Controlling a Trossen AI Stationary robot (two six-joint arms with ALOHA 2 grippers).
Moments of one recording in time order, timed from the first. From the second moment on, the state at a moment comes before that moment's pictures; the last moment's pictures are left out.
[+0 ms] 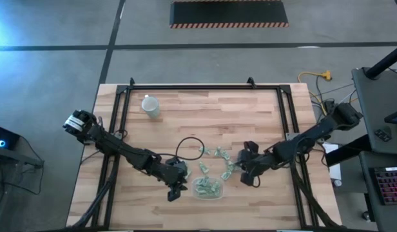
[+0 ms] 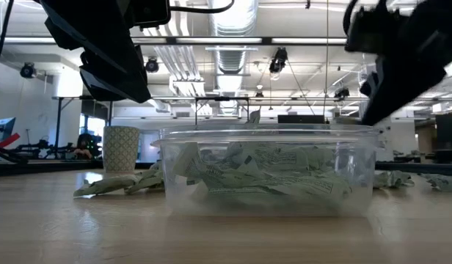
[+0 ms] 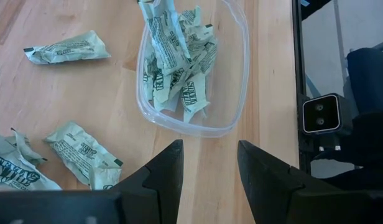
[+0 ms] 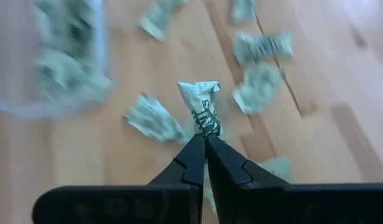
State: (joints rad) left arm -0.45 1.56 0.93 -0.12 -0.04 -0.73; right arm 0.47 1.35 0.69 -0.33 0.34 0.70
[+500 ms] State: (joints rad) left arm -0.45 1.56 0.93 -0.12 -0.04 -0.73; right arm 0.47 1.55 0.87 -0.06 0.23 0.49
